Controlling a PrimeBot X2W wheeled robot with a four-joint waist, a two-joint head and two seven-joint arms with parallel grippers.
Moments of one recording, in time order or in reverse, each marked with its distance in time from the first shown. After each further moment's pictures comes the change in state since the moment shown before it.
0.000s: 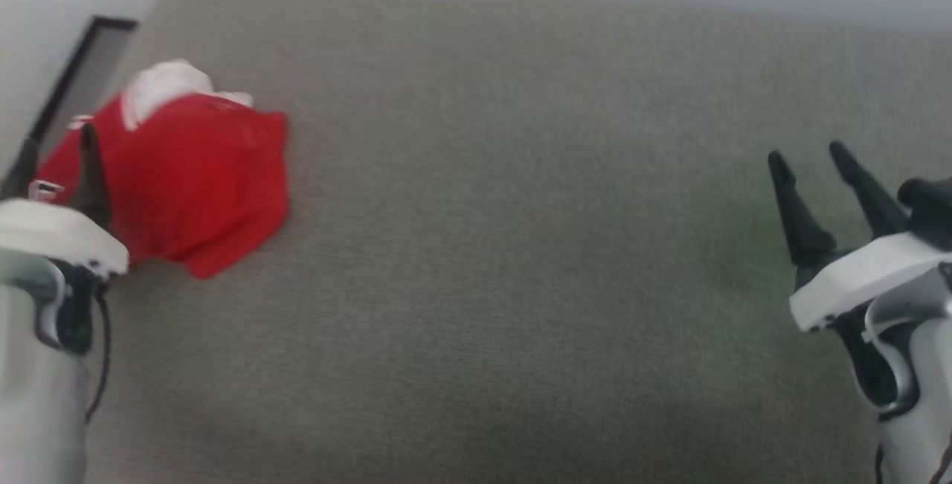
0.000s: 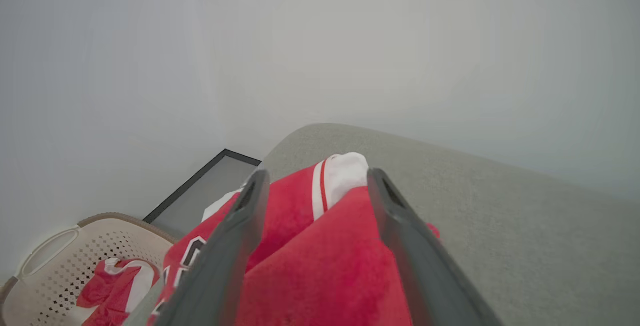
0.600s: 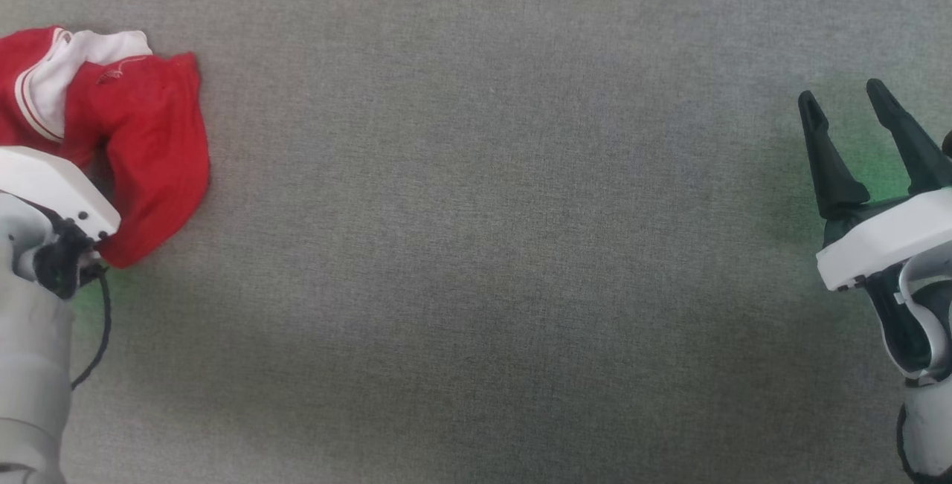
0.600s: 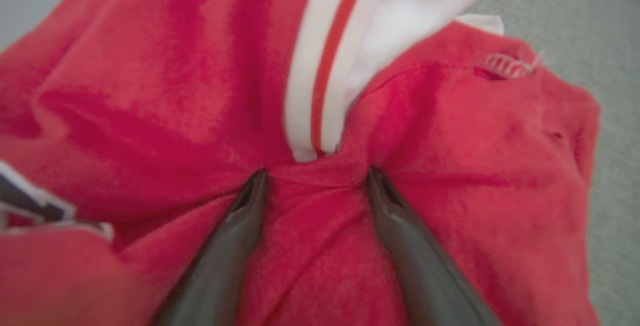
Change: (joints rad) left arm -0.310 0.018 -0.063 0.470 -0.071 0.012 0.296; right arm -0.056 -0.016 -0.041 -0.122 -0.028 0.000 0.066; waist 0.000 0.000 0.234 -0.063
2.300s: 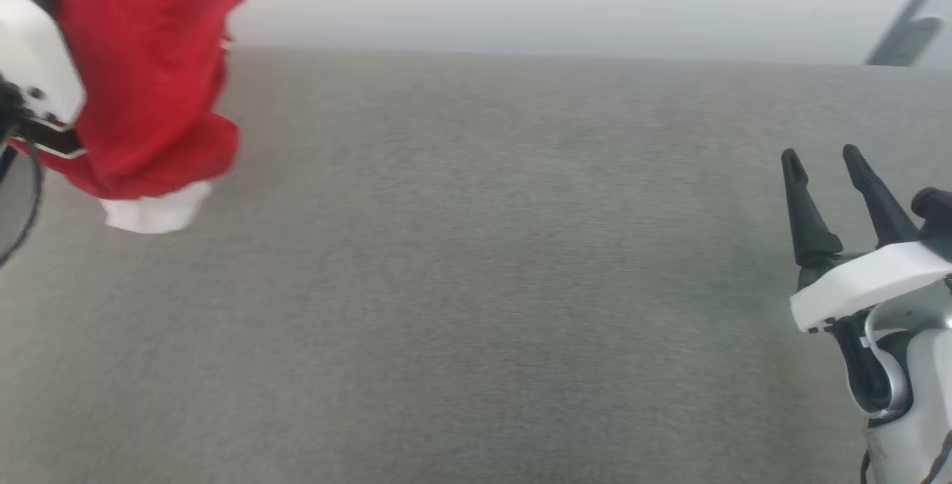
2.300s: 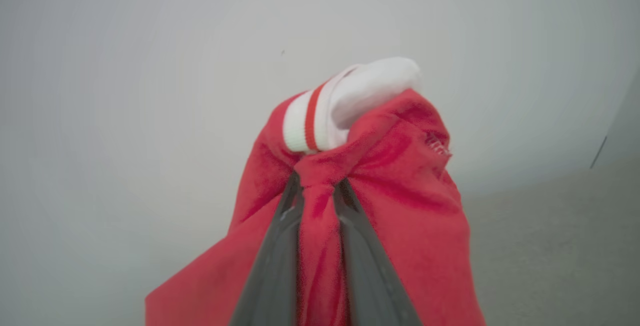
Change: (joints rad) left arm 0.030 0.284 -0.309 -0.952 -0.086 0.055 0.272; right arm 0.072 0.093 -0.043 0.108 -0.010 0.000 -0.092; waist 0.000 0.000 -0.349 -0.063
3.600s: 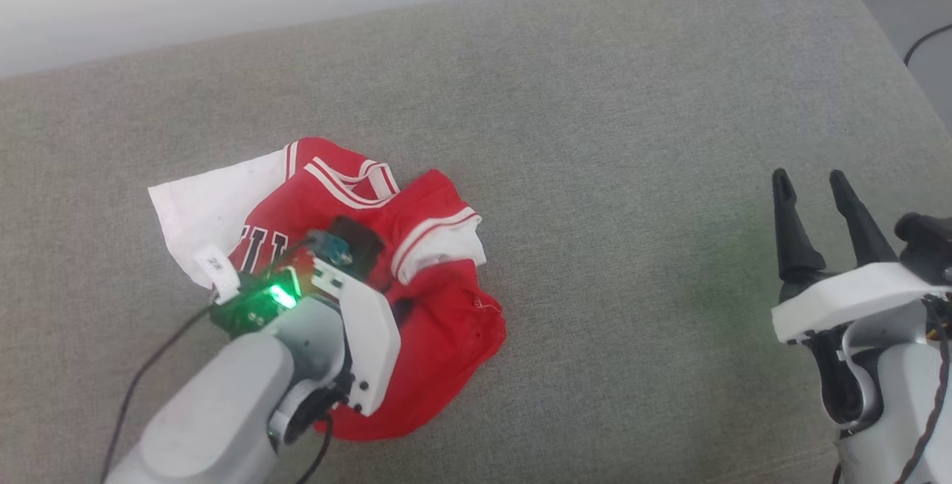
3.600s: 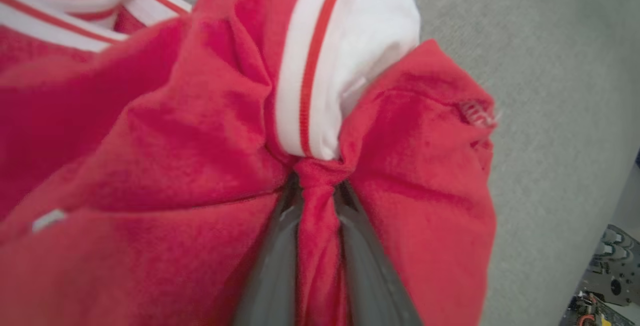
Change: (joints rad) left arm 0.370 -0.260 -0.399 -0.013 -0.012 0.049 0.137; right arm 0.007 0.064 -0.036 0.105 0.007 0.000 -0.088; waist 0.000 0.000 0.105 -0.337
